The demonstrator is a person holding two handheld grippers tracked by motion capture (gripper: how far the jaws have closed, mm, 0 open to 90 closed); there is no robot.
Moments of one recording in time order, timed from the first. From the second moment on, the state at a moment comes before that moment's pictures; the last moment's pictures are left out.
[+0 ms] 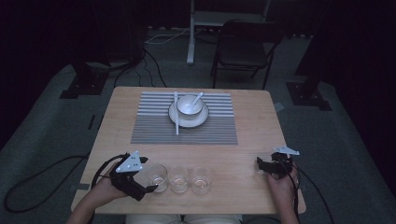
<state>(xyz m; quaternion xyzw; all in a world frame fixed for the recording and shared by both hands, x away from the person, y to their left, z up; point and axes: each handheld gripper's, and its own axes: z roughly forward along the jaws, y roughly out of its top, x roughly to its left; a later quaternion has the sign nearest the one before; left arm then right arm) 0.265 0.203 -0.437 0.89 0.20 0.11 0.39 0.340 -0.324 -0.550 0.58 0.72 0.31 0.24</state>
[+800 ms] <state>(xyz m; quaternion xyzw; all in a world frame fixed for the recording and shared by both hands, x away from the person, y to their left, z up) 0.280 0.140 -0.435 0.92 0.14 0.08 0.37 0.340 -0.324 -0.551 0.58 0.72 0.31 0.24</state>
